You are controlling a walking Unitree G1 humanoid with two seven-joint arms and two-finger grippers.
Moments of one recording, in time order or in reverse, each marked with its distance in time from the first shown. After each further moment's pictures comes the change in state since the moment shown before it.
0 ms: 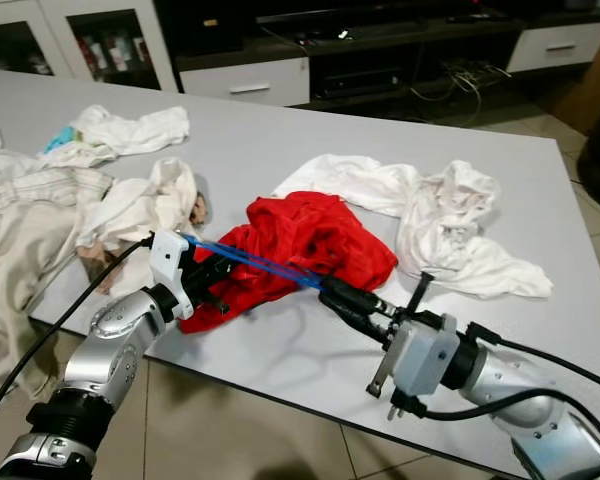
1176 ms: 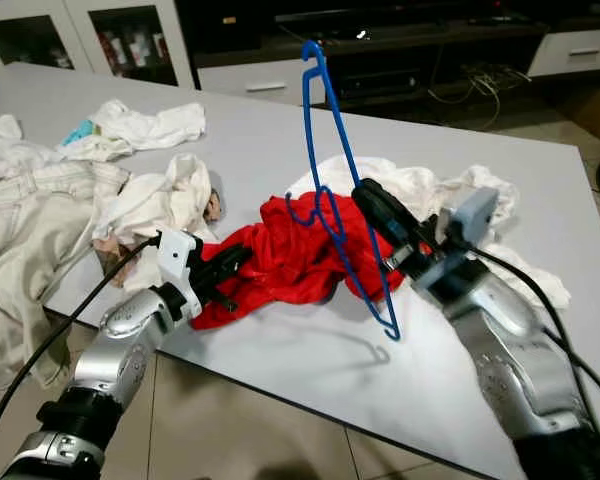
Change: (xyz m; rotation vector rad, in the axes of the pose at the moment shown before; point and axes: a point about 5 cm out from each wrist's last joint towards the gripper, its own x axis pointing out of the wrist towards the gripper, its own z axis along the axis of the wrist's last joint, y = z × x) left arm 0.007 -0.008 0.002 -0.004 -0.027 -0.011; right arm 0.025 -0.070 -0.022 0.630 -0.144 -0.446
